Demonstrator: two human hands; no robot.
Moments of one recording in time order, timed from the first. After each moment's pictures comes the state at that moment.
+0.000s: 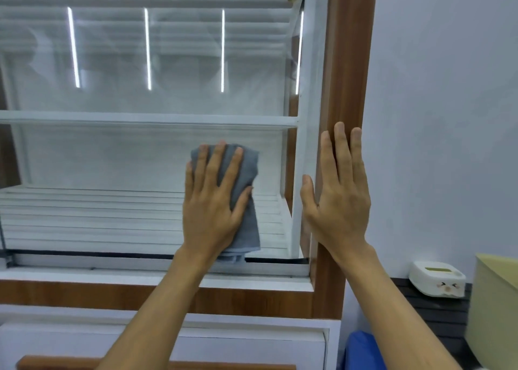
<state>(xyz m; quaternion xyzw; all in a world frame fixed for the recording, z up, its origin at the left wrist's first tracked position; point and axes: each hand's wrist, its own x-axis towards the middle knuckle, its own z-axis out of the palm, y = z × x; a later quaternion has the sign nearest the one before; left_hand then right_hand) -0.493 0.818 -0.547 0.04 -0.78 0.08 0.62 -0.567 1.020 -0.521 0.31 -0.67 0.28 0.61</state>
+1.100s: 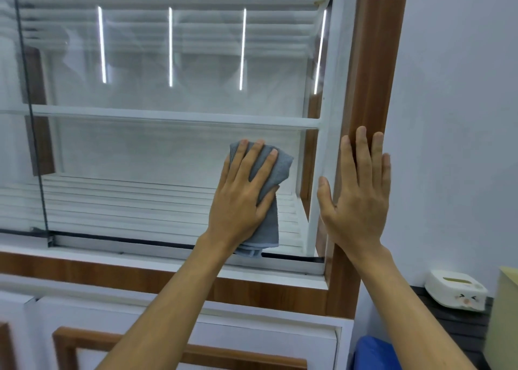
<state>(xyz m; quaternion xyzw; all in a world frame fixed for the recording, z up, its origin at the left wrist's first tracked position) -0.491 0.822 -0.539 -0.03 -0.79 0.07 0.60 -0.566 1.018 -0.521 0.31 -0.67 0.27 0.62</state>
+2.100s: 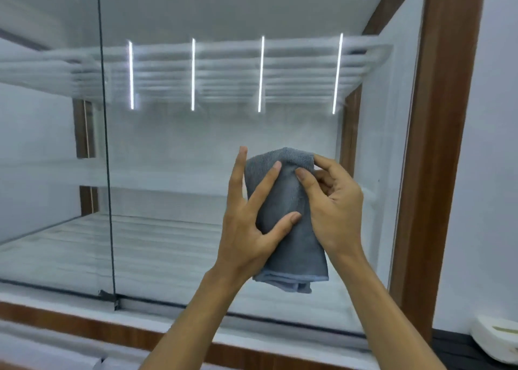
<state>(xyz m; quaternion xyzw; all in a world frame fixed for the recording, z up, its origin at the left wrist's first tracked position) -0.396 0.786 -0.421 -0.11 -0.75 -0.23 0.60 -0.460 0.908 -0.378 0.45 -0.50 0.71 0.22</state>
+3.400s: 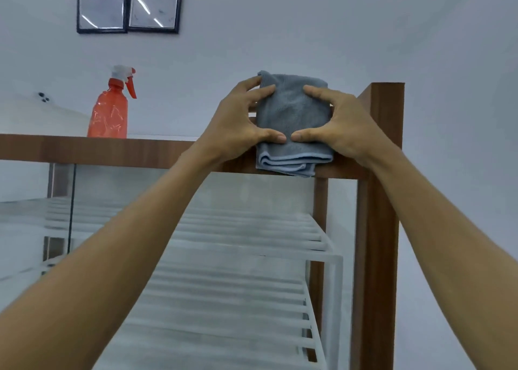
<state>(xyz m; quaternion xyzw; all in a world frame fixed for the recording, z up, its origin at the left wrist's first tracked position) -0.424 0.786 0.078 -0.15 -0.81 -0.22 0.53 -0.529 0.975 0.091 0.51 -0.69 0.41 0.31</state>
